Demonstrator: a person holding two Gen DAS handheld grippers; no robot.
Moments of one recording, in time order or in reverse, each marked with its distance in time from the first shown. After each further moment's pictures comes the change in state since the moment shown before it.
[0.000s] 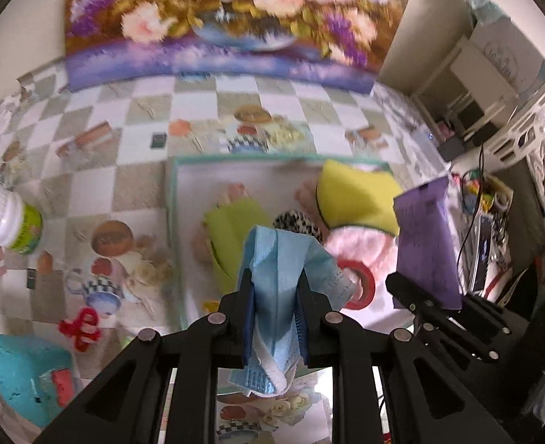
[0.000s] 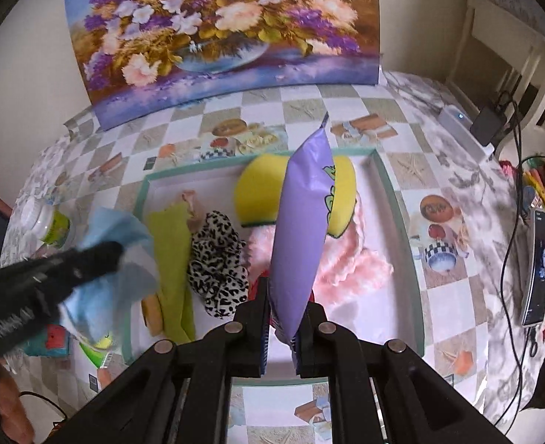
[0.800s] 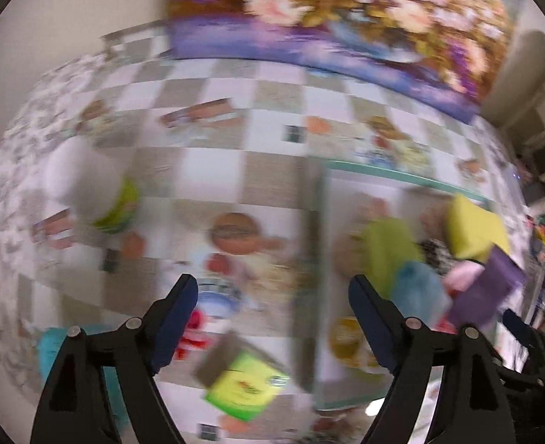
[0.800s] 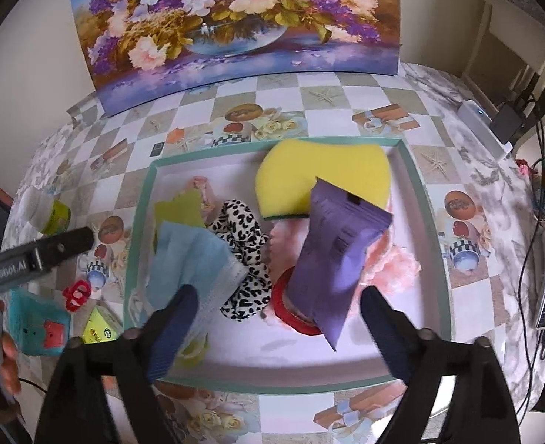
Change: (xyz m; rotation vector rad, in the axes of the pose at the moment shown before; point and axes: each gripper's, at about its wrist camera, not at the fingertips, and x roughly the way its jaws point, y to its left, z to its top) left arm -0.005 0.101 0.005 -0.200 0.006 0.259; right arm 0.019 0.021 0.002 -0.029 0.021 0.015
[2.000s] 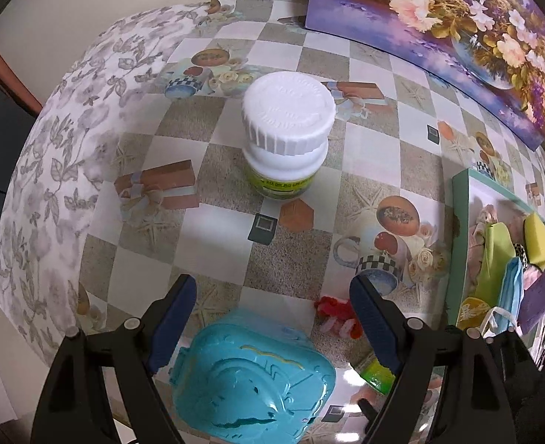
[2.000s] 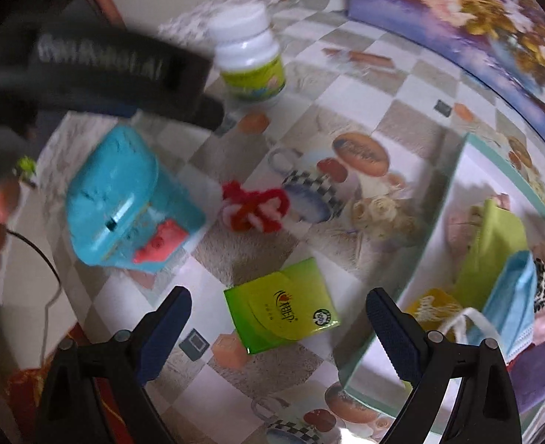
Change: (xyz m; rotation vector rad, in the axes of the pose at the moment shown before) left arm -0.003 0.122 -0.014 -0.122 0.076 0.103; right arm 0.046 0.212 -0.059 -0.639 0.194 0.268
